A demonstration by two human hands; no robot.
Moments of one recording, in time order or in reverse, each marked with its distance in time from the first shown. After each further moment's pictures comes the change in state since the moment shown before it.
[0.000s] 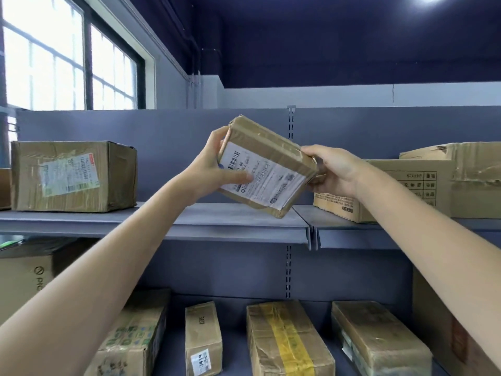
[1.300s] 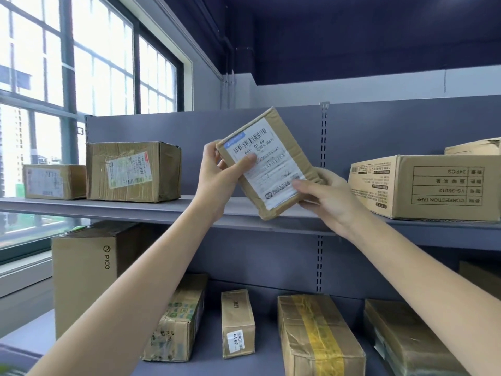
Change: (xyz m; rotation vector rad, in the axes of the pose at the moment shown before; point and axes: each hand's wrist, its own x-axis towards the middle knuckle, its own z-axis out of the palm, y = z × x) left_hand -0.047 0.001 0.000 -0.338 0.500 0.012; right_hand -0.031 0.050 0.059 0.241 -0.099 -0.187
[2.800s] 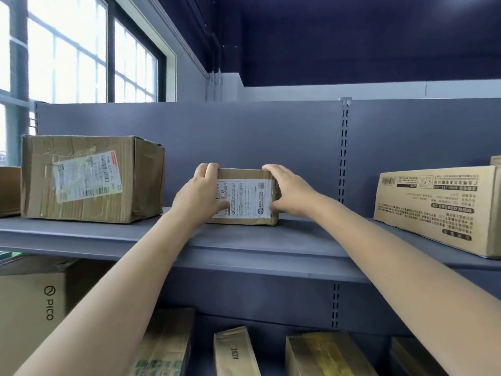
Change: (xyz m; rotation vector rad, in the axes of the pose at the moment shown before) left_hand 0.119 -0.109 -0.075 1.291 -0.201 0.113; right_hand 0.157 0.055 0.053 -1.255 -0.190 -0.225
